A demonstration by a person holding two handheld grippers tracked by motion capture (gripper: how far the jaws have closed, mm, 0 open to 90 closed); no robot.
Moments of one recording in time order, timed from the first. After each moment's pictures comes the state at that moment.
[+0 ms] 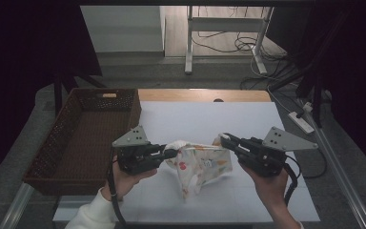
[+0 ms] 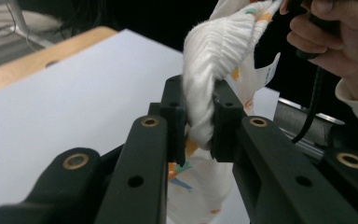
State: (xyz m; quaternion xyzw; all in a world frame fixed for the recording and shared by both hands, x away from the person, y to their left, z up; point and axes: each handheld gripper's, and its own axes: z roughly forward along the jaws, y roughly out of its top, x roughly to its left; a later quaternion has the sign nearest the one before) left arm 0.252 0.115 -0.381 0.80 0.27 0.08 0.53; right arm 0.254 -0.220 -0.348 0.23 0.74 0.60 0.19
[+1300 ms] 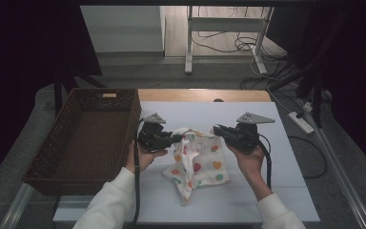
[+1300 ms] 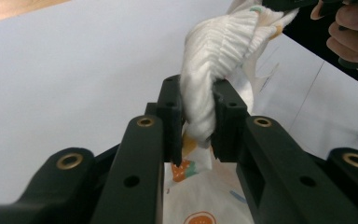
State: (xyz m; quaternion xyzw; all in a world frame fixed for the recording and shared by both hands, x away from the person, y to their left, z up) left arm 0.351 0.099 -0.440 0.81 0.37 0.05 0.46; right arm 0.366 -0.210 -0.430 0.34 0.77 0.53 0.15
